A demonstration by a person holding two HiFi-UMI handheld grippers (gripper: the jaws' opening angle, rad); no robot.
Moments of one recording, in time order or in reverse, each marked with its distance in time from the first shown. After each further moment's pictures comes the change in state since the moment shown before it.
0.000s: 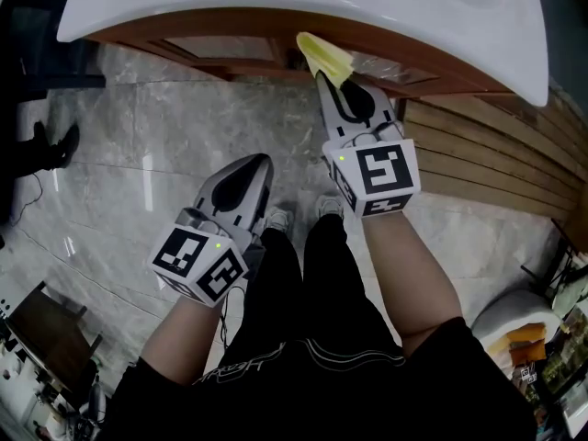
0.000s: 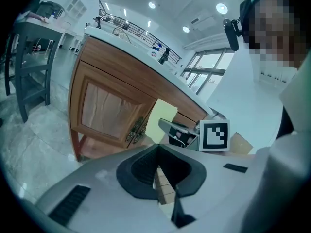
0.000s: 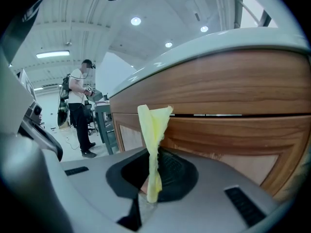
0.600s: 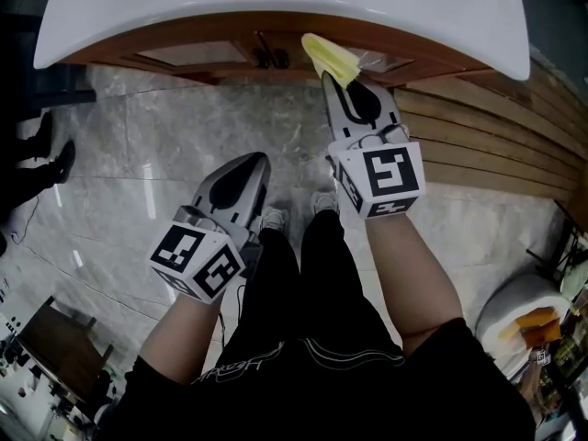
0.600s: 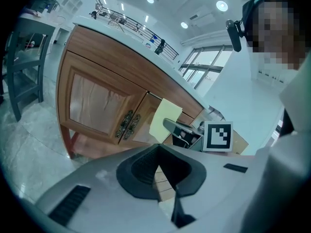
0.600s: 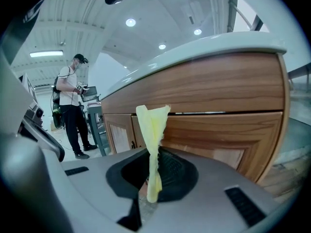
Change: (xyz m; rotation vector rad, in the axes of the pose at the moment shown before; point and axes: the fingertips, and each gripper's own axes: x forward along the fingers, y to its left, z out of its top) left arm 0.026 -0.024 -0.012 0.007 0.053 -0.044; right arm -0.036 -0.043 -0.012 0.033 -0.009 -0.081
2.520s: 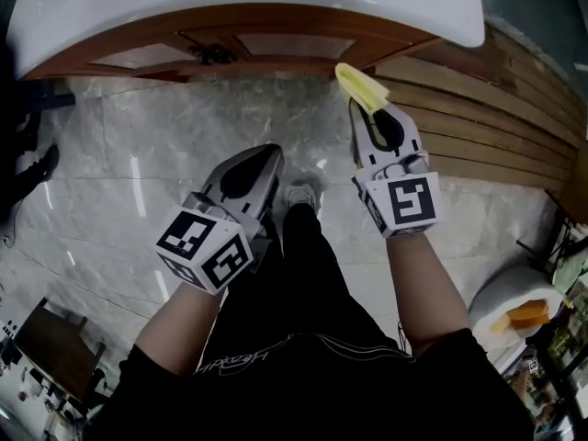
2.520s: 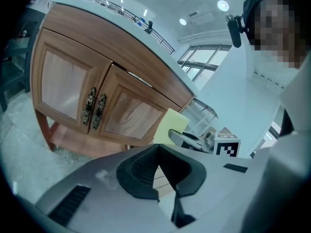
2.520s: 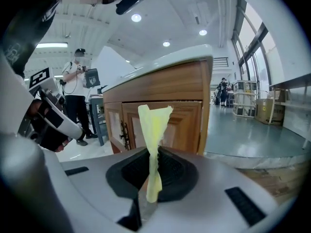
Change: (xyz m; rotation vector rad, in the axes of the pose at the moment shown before) left arm 0.072 -0.079 -0.032 -0.003 0.049 -0.092; right arm -0.097 -0.087 -0.050 -0.076 0.043 -0.021
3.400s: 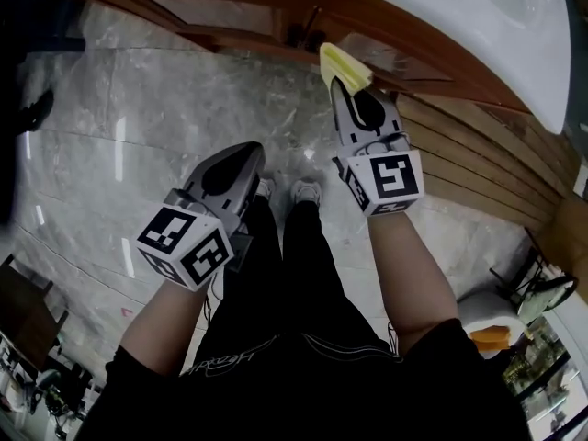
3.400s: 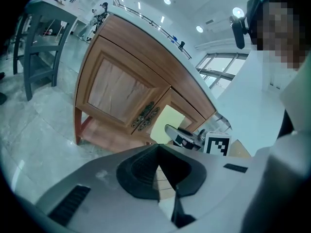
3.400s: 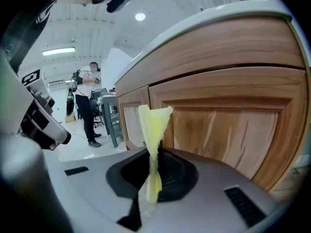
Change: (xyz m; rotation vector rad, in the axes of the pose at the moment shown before) left arm -0.093 0.113 -0.001 -0.135 -0.065 0.137; right arm 0.117 0.118 0.008 -0.003 0.018 0.163
